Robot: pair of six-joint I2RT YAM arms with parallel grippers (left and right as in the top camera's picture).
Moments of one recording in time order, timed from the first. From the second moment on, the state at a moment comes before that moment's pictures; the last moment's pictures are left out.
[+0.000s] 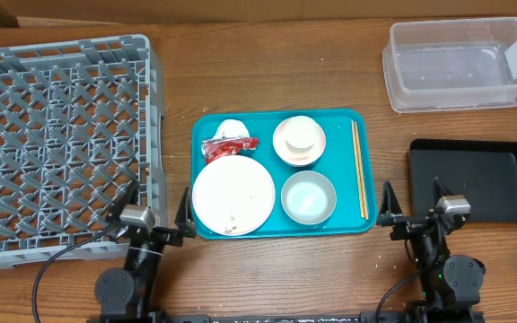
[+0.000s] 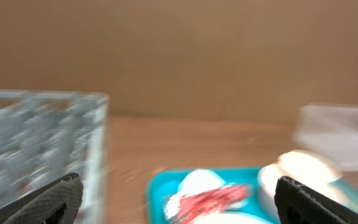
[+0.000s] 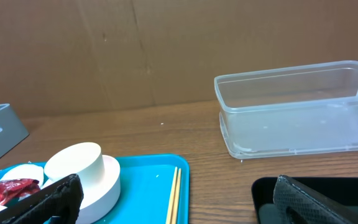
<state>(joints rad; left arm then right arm) 0.03 0.02 0.01 0.06 0.22 -0.17 0.03 0.01 0.02 -0.03 -0.07 0.15</state>
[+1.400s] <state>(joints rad) -0.31 1.26 1.19 -0.82 0.51 -0.13 0.03 0.01 0.02 -0.03 -0.07 0.15</state>
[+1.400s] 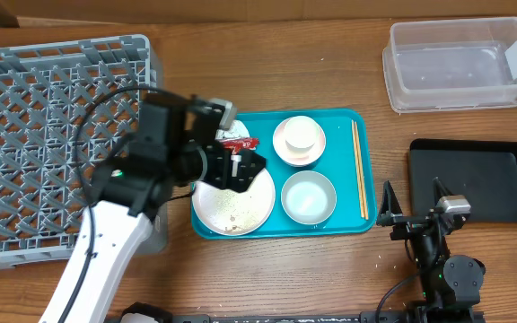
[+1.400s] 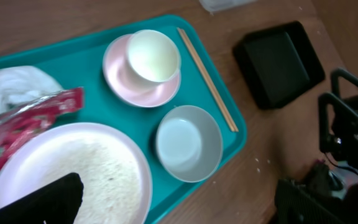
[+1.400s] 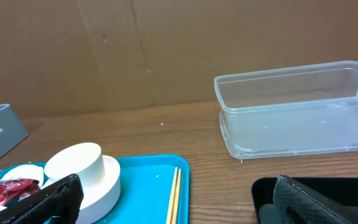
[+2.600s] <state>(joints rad) -0.82 1.83 1.68 -1.07 0.01 -0.32 0.03 0.01 0.02 -0.03 -0.07 0.15</state>
